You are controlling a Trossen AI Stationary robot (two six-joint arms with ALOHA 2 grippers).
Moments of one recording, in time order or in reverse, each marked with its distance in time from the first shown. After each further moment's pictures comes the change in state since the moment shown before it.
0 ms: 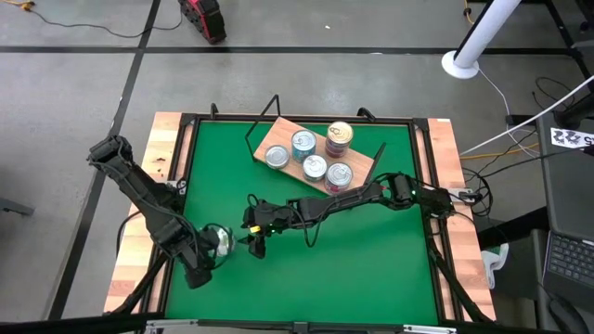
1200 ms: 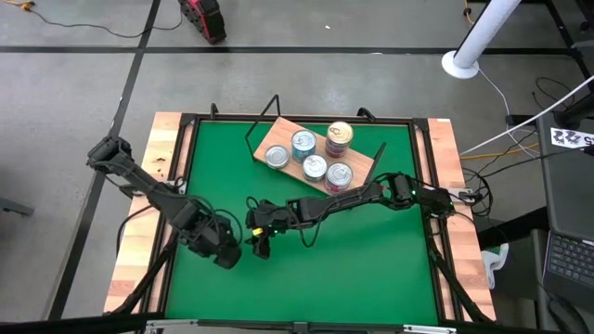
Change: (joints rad) left arm 0.214 0.000 0.000 0.132 0.060 -0.403; right arm 0.000 0.000 0.000 -0.099 -0.001 -0.053
